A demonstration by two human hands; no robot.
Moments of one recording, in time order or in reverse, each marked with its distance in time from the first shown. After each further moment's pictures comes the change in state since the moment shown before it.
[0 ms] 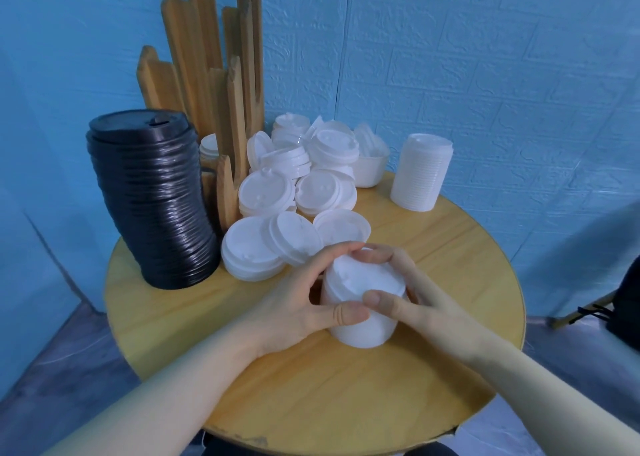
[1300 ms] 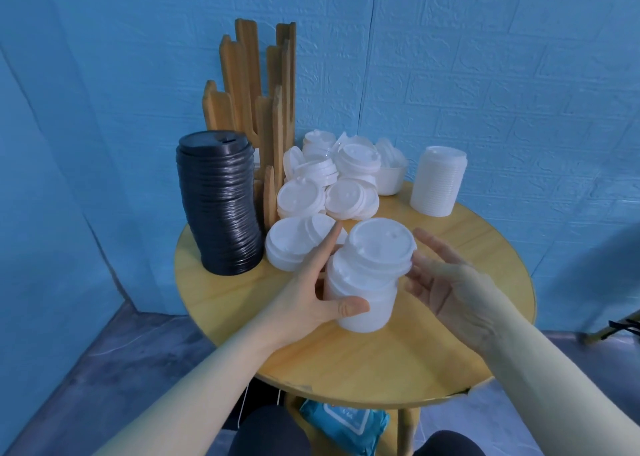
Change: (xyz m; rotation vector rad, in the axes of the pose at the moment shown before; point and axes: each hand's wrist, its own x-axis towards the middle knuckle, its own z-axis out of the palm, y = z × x) left_hand -0.037 0.001 -0.009 0.045 0.155 -0.025; right_hand -0.006 -0.034 0.013 0.862 0.388 0.267
